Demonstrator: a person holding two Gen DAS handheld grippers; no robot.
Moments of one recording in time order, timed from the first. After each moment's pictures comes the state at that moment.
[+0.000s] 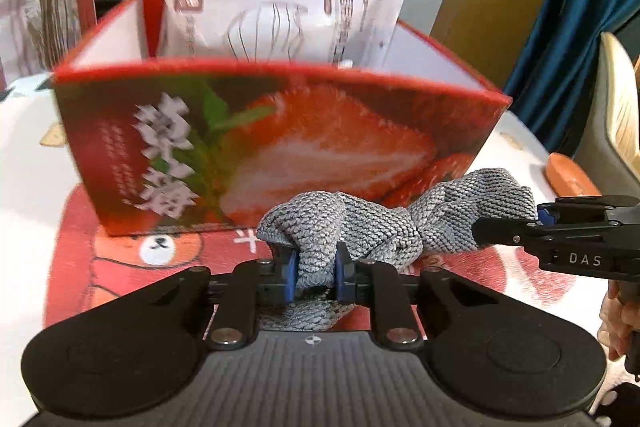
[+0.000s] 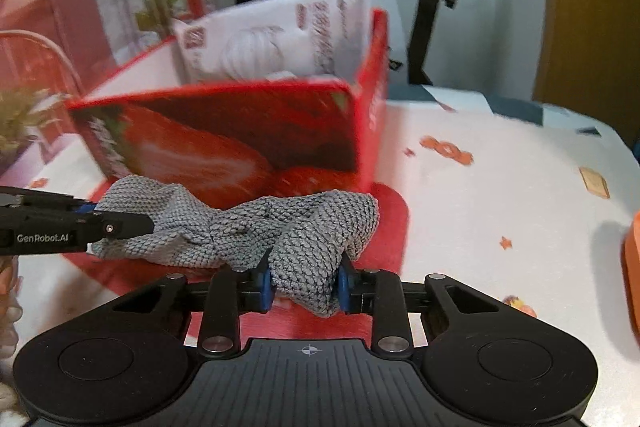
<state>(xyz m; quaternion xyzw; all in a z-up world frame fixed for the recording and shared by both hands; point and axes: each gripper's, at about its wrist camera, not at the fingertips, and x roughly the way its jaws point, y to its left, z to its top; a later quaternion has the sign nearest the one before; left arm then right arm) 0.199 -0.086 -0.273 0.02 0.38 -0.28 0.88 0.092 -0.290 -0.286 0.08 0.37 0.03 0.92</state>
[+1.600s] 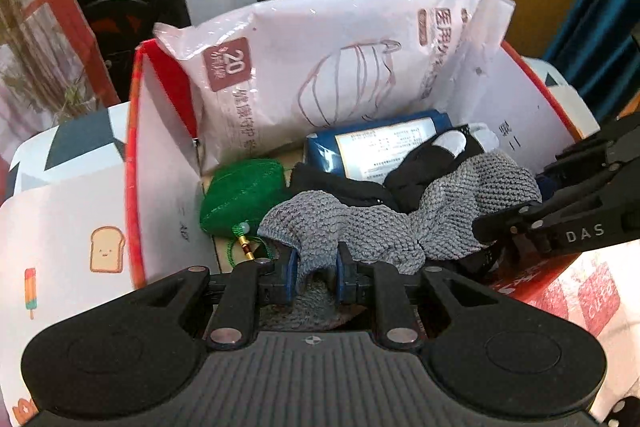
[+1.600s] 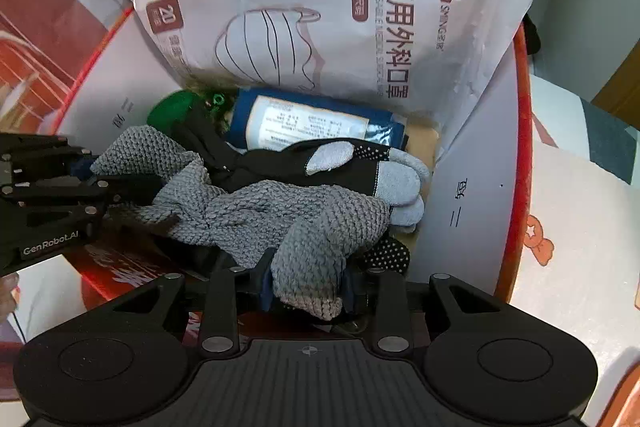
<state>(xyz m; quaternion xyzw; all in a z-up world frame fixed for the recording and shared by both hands) 0.357 -0.099 -0.218 0.13 0.50 -0.26 0.82 0.299 -0.260 -0.227 0.09 0.59 0.08 0.80</state>
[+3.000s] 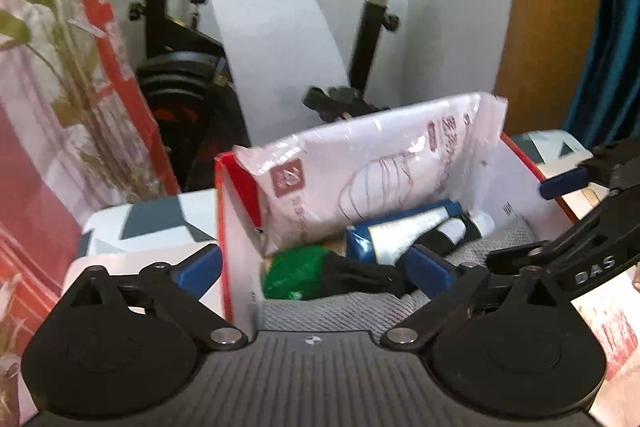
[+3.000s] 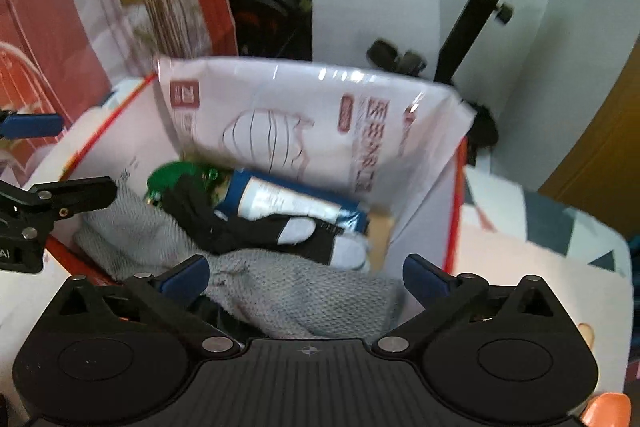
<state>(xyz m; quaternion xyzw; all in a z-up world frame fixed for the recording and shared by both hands) 0.320 -0.087 -0.155 0.13 0.36 -0.20 0.90 0.282 -0.250 -0.181 0.01 0.49 0.04 0.87</state>
